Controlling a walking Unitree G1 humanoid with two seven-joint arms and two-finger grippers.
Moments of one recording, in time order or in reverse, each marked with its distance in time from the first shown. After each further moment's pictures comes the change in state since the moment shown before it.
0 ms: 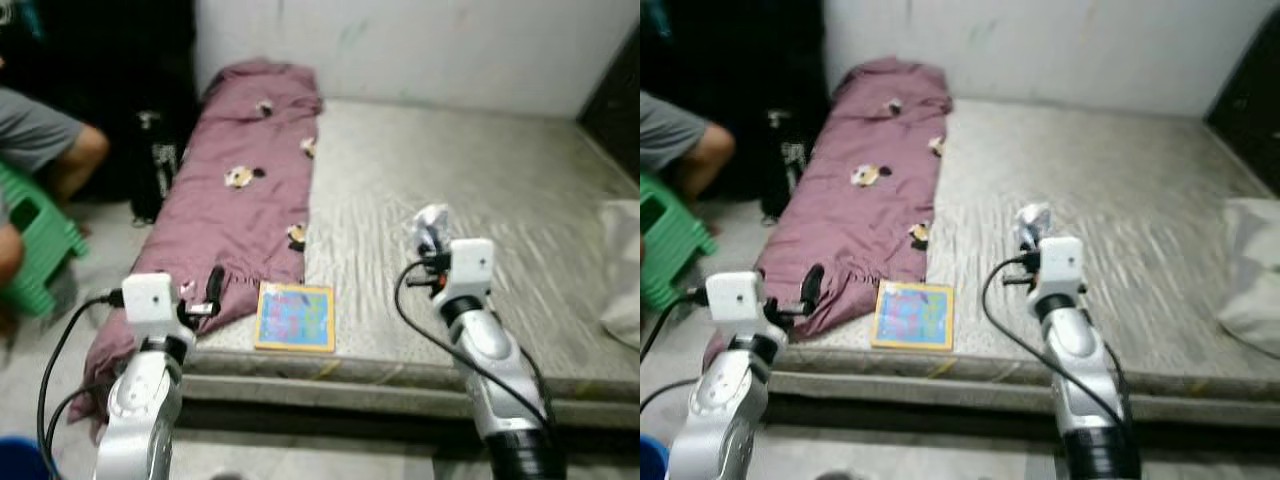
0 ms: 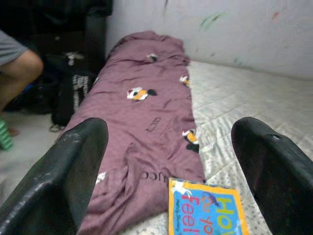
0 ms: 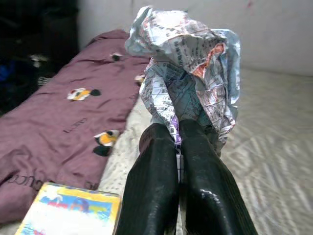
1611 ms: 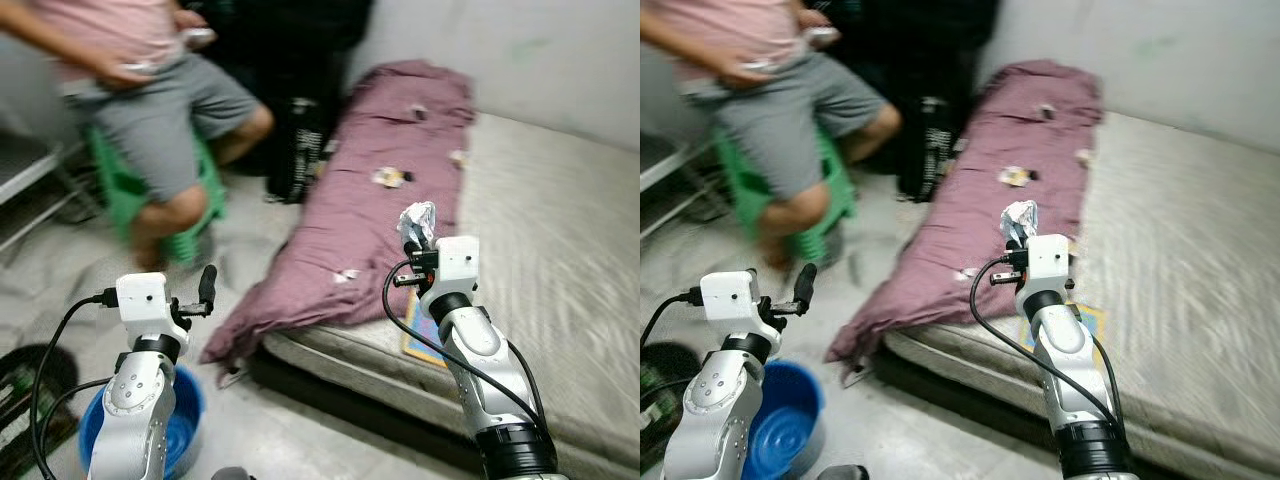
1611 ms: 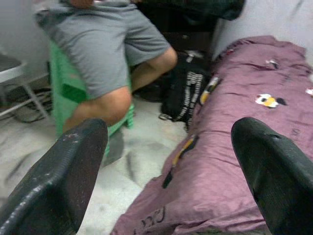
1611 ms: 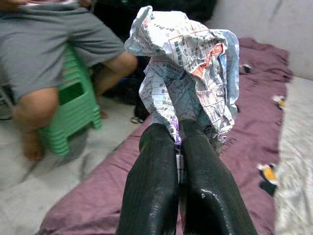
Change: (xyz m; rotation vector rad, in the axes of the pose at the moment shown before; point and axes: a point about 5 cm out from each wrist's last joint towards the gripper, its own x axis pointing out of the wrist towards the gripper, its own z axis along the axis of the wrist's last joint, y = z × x) left arm 0.000 0.008 -0.004 0.027 0.014 0.024; right arm 0.005 0.013 0.000 -0.004 -0.005 0.060
